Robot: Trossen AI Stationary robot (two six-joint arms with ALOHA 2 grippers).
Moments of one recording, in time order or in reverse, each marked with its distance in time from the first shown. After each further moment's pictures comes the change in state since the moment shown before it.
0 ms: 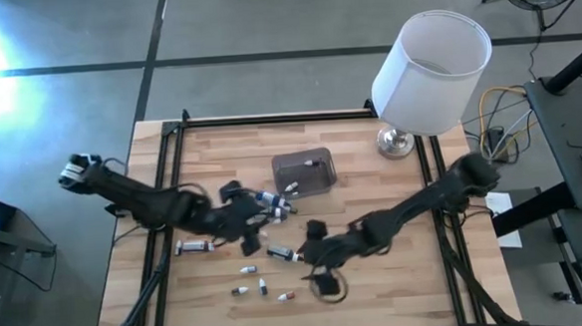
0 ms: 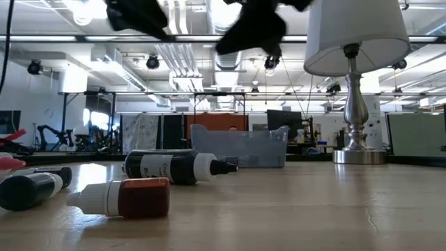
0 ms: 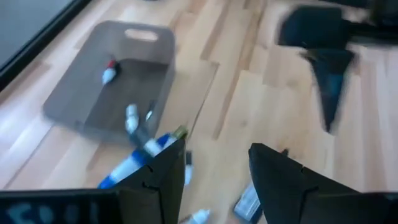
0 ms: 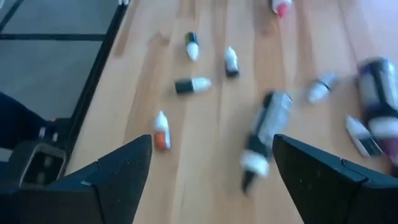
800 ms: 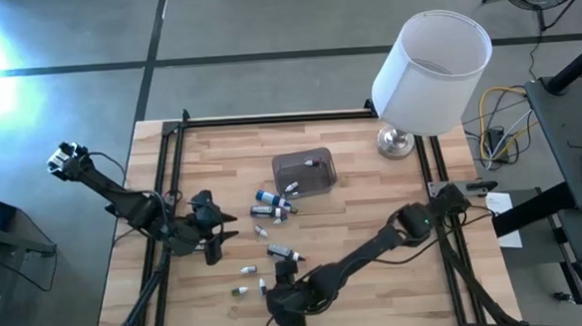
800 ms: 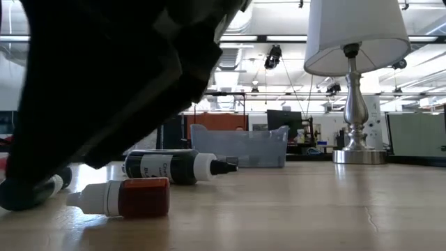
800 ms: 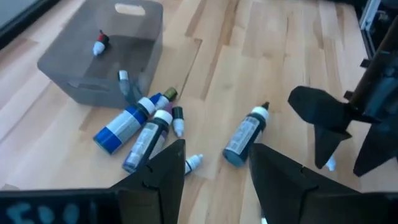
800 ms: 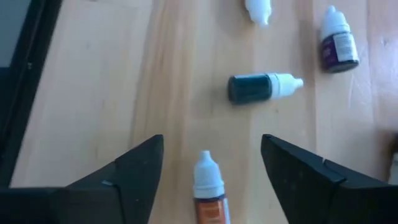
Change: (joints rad) left arm -0.197 -0.310 -0.288 0.001 -0.057 -0.104; right arm 0.086 0.663 0.784 -0.422 0.108 0.038
